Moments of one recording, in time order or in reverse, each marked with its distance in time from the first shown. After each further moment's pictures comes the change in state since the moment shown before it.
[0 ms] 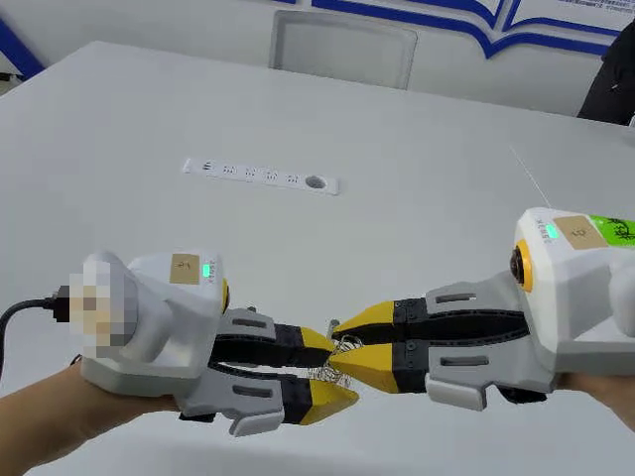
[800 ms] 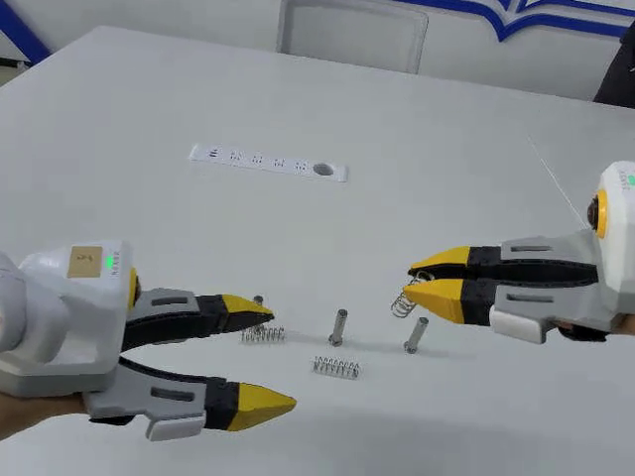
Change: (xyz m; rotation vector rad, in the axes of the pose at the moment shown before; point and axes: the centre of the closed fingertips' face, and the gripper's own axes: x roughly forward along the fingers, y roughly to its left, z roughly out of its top) left arm -0.064 0.021 -0.025 -0.042 0.018 0.145; right arm -0.053 -0.079 -0.019 0.047 0.035 -0.241
